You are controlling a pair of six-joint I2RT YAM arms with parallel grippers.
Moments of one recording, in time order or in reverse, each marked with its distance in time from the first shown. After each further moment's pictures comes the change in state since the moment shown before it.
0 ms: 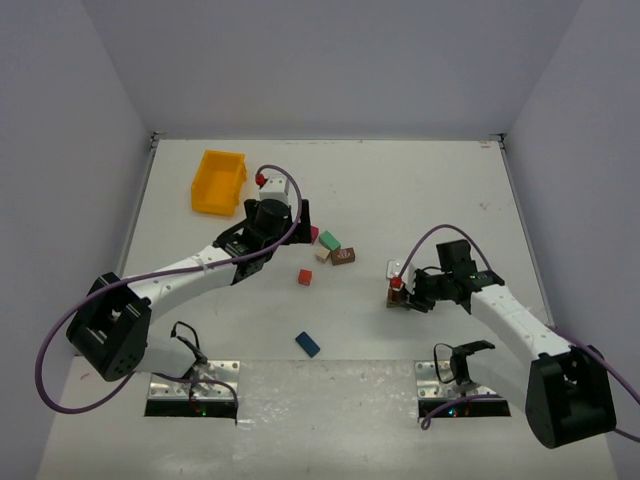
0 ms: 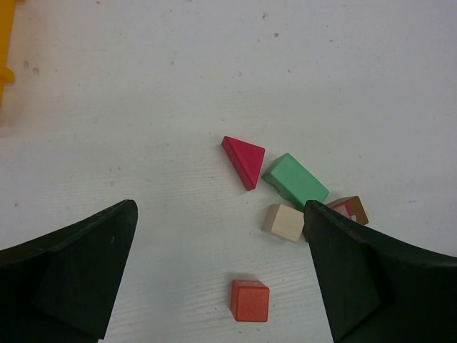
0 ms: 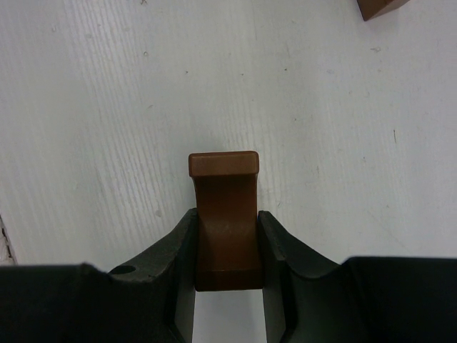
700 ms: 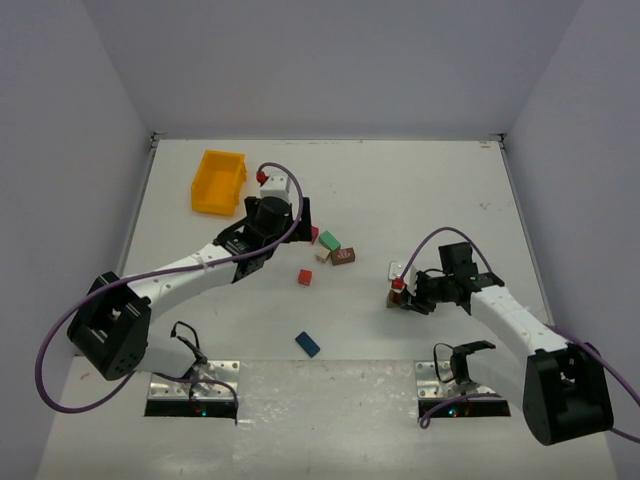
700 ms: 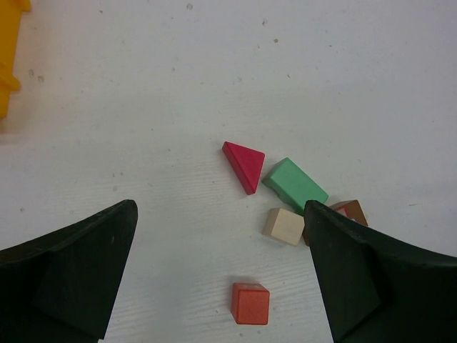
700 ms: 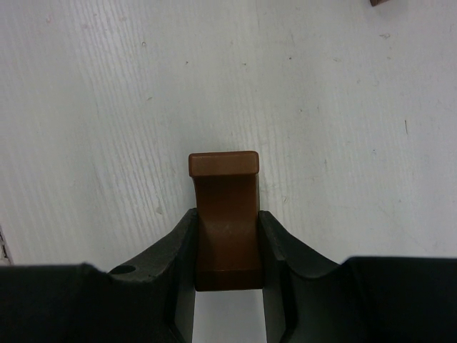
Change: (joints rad) left arm 0.000 0.005 0.022 -0.013 -0.006 0.013; right arm -0.032 0.015 -0.030 0.026 -0.021 -0.014
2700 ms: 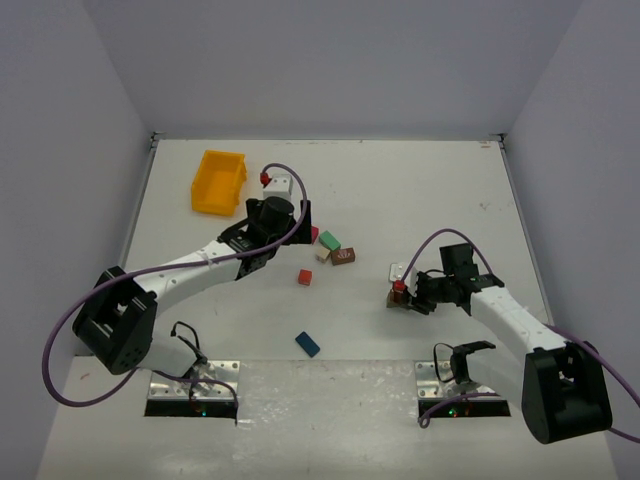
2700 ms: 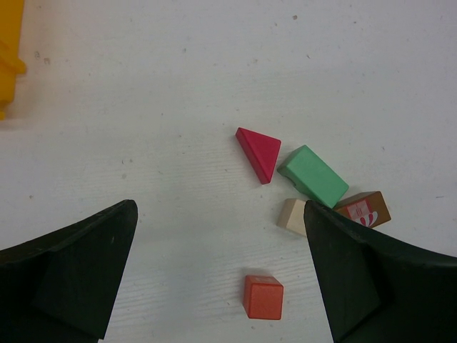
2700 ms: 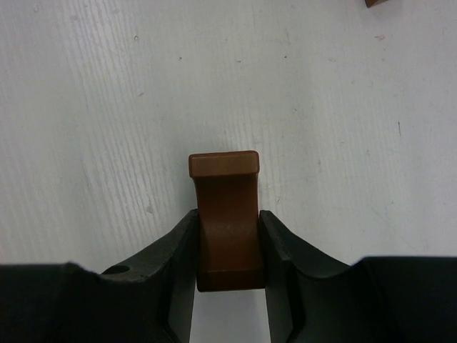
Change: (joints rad) left arm 0.000 0.036 0.020 -0.054 -0.014 0.003; right arm -0.014 0.007 -0.017 0.033 -0.008 -0.038
